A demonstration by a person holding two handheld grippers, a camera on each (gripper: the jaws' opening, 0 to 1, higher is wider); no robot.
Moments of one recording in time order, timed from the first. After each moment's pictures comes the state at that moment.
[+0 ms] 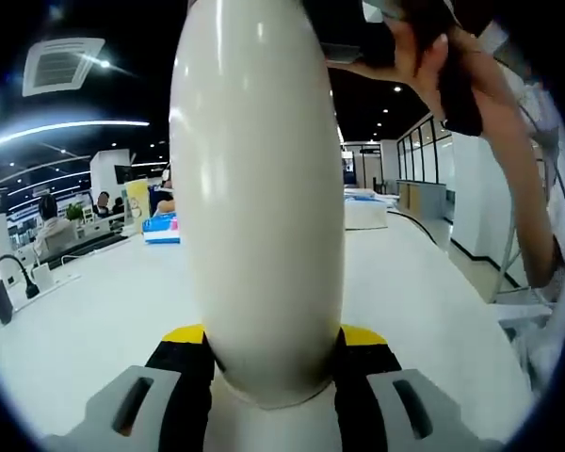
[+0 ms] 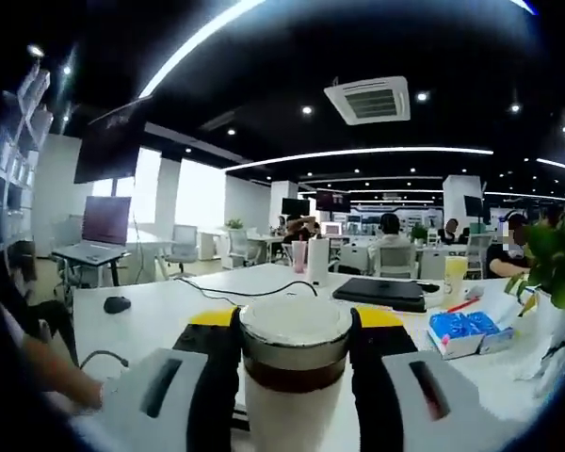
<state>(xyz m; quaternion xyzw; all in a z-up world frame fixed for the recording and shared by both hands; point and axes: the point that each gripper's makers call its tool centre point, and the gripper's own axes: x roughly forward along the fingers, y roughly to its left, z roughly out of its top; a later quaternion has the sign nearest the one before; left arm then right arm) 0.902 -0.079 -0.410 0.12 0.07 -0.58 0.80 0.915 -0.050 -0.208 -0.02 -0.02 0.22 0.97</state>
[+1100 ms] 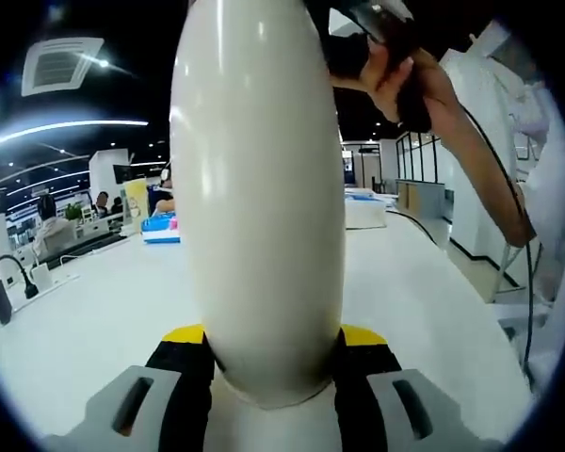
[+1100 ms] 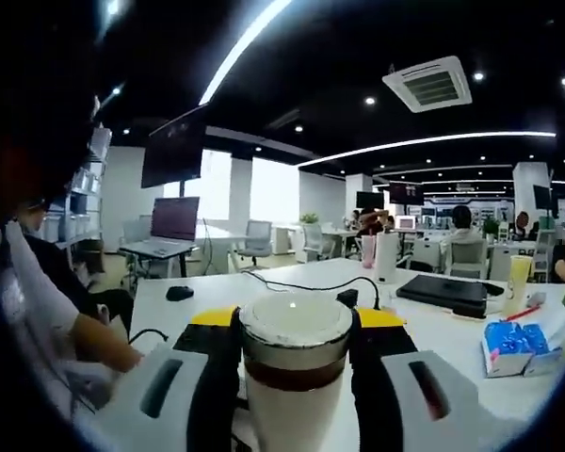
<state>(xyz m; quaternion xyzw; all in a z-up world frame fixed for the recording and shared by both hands) 0.898 -0.081 -0.413 0.12 0.07 -0.58 0.80 0.902 -0.038 -0.215 -0.03 0.00 0.41 0.91</state>
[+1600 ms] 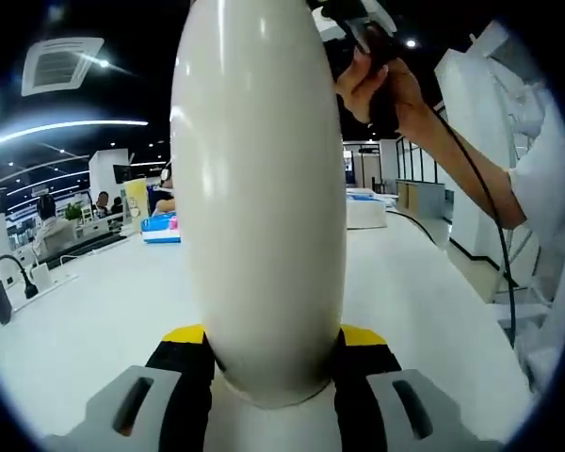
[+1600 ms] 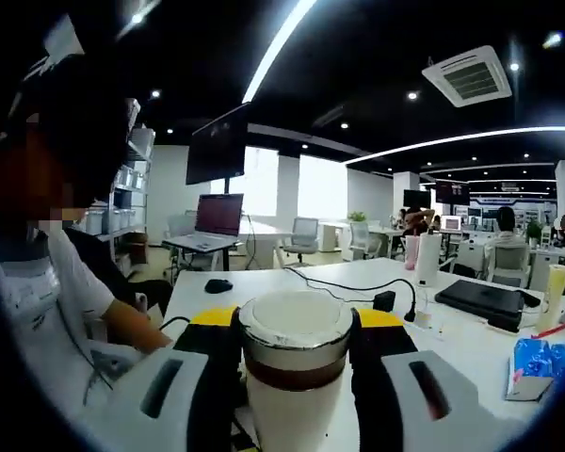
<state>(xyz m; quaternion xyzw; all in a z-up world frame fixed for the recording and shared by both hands) 0.898 -0.081 -0.413 0.12 0.07 -0.59 0.80 0.896 -0.034 -0.214 -0.04 0.00 0.51 0.86</state>
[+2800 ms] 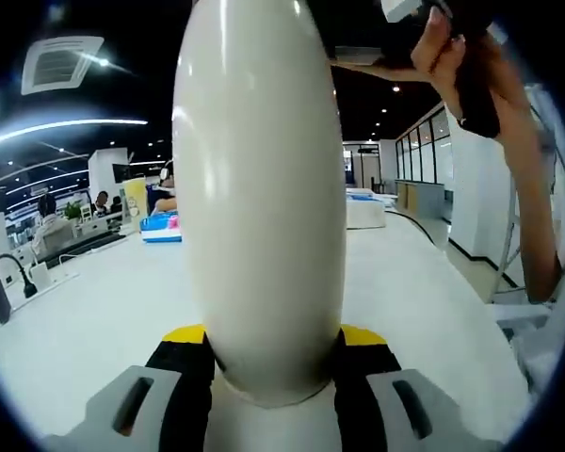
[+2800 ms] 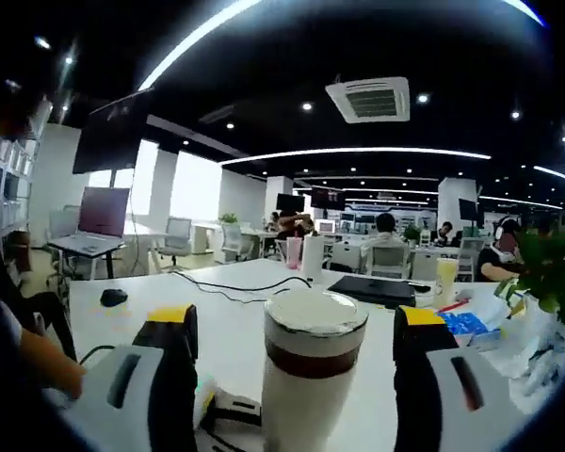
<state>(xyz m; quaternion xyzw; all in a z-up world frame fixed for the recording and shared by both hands) 0.899 -0.080 -0.412 0.12 0.07 -0.59 0.80 0.896 -0.040 -0.208 -0.04 -0.03 0.17 0.98</state>
